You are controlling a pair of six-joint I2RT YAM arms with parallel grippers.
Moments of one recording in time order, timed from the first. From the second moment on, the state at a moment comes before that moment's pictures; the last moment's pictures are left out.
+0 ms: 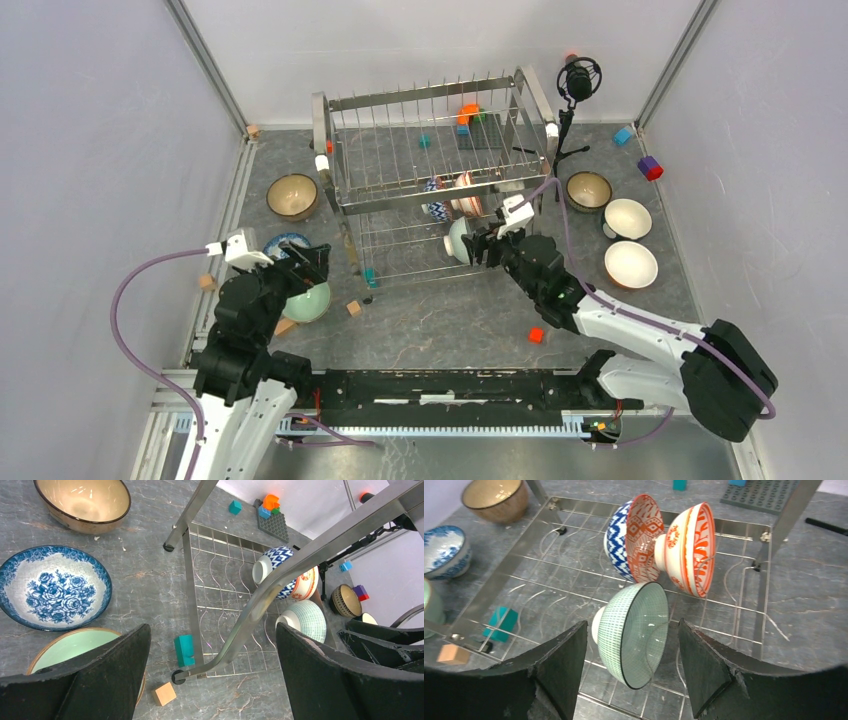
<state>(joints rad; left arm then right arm) -0.26 0.28 0.63 -0.55 -0.15 -0.58 0.78 1.12 0.50 0.45 0.27 0.14</state>
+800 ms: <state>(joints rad) -0.26 0.27 0.62 -0.54 -0.15 -0.58 0.69 1.29 0.44 0.67 -0.02 0.34</state>
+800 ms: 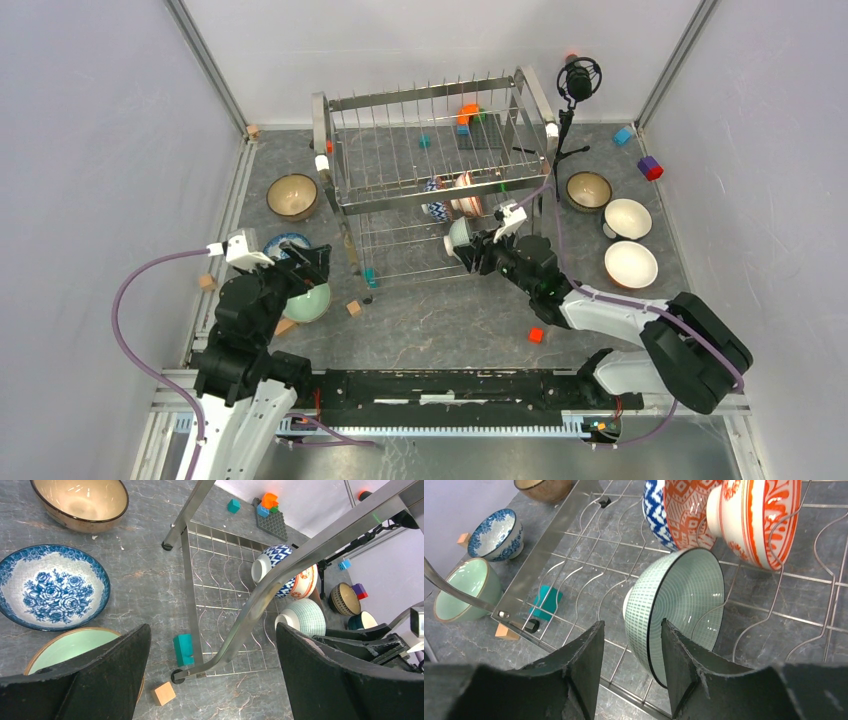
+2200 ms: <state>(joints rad) -0.26 0.27 0.62 -0.55 -0.19 -0.59 0.69 1.32 0.39 0.95 -0.25 0.57</state>
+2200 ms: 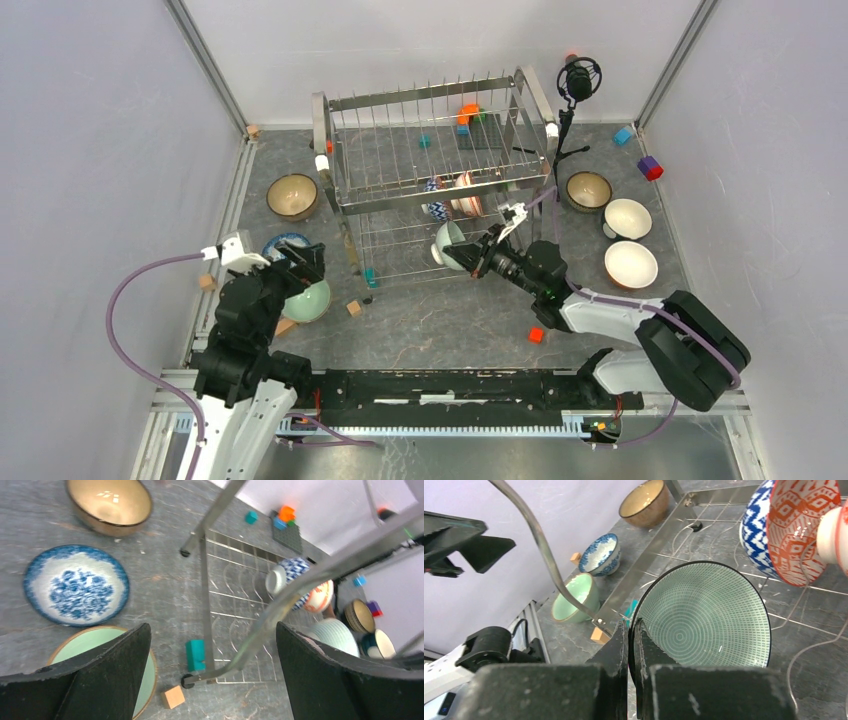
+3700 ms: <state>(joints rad) -0.29 0.11 0.49 -0.66 0.23 -0.84 1.36 0.81 0.10 0.43 0.27 0.08</state>
